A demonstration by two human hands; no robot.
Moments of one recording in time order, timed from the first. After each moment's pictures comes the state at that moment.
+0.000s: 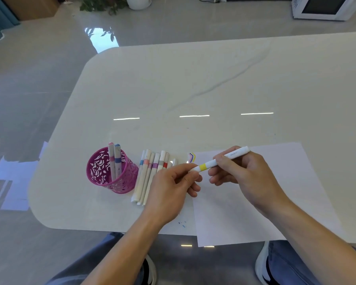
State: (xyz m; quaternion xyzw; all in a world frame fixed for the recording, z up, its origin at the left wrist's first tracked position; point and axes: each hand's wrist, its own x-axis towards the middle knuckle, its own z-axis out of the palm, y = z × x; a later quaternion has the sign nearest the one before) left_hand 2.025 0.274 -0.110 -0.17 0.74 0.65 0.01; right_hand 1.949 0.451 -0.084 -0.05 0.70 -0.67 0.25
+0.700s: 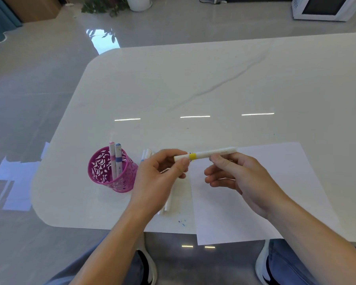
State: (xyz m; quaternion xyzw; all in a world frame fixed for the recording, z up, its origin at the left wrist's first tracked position) left_hand 2.026 0.255 -0.080 -0.17 0.71 0.68 -0.08; right_hand 1.951 0.449 -0.082 0.03 0.64 -0.69 0.33
